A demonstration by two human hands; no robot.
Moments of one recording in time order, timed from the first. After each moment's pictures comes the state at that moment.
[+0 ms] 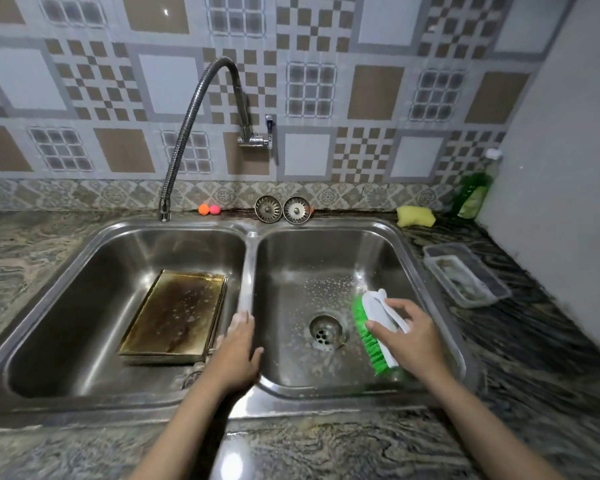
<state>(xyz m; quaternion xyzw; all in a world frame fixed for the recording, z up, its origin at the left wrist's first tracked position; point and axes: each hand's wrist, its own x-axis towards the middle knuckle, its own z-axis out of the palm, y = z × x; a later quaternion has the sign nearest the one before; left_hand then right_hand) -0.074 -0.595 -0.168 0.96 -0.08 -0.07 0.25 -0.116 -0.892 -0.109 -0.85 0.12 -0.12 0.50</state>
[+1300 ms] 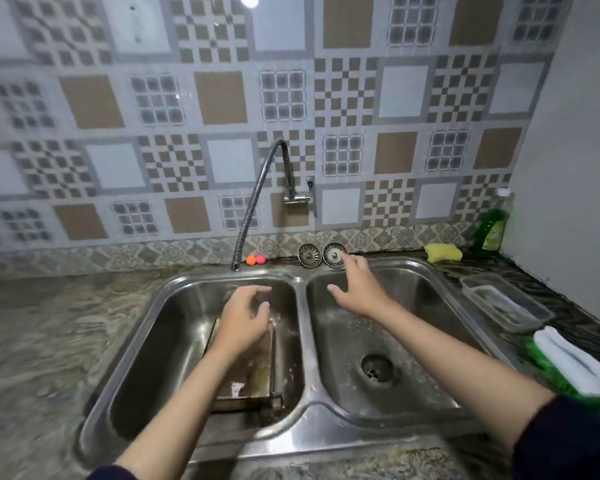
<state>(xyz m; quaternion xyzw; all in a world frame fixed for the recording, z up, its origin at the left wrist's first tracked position) -0.049 -0.500 -0.034 0.88 -0.11 0.18 0.42 -0.016 -0.737 -0.021 -0.95 -0.04 -0.09 0.30</state>
